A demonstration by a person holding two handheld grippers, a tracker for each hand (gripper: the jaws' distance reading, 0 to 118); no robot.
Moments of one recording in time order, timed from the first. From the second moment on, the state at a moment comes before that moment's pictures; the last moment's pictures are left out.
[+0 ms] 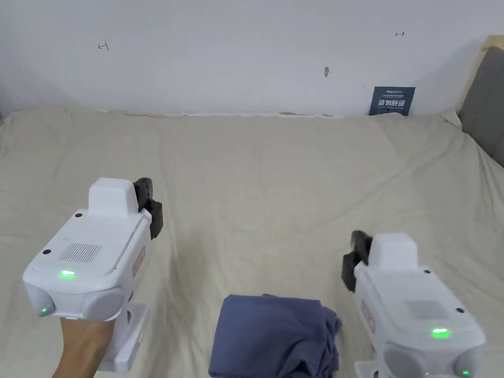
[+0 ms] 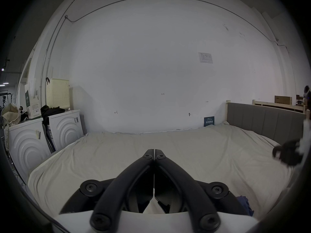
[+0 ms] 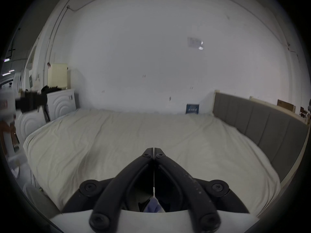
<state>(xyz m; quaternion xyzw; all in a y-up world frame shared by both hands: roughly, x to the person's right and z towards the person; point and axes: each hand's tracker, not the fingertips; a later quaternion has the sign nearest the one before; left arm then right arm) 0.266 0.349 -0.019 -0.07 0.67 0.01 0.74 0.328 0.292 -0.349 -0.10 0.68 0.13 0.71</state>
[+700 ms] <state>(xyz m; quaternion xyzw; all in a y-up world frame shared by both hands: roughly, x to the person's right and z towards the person) 0.253 0.278 -0.017 -0.13 0.62 0.16 0.76 0.314 0.128 -0.306 -0.24 0.67 0.28 0.65</state>
